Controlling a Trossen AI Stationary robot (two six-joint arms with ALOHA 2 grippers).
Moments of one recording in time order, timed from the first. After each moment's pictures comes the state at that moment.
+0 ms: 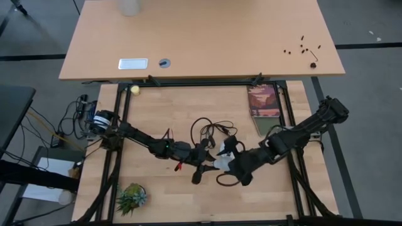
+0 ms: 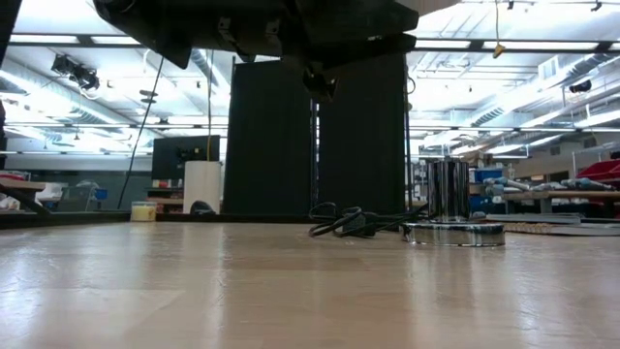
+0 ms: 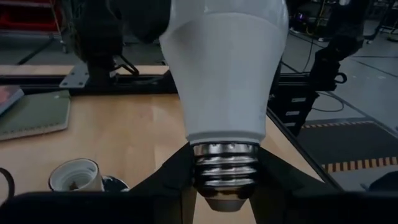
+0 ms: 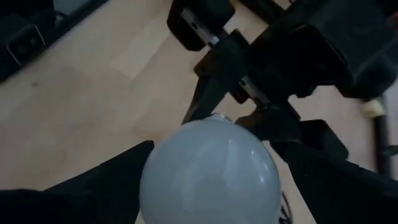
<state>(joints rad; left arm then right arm) -0.26 1.82 0.96 0.71 -0.02 -0.11 0.49 1.46 1.21 -0.52 0.34 -0.23</state>
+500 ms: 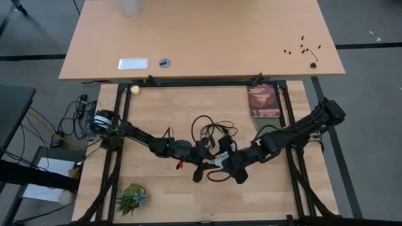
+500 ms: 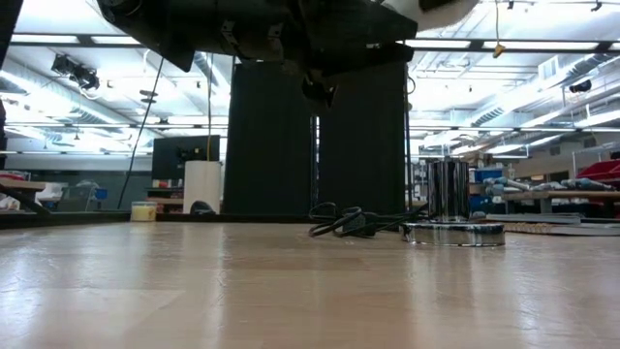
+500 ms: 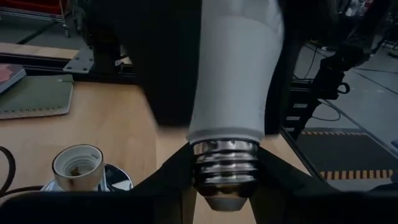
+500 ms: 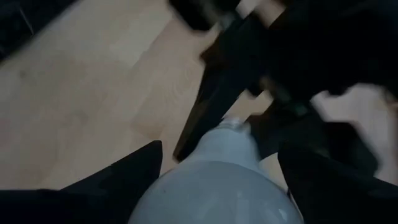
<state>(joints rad) -0.24 1.82 0.96 0.70 -0.02 -0.19 0.43 1.53 1.21 -0.51 0.27 -0.25</state>
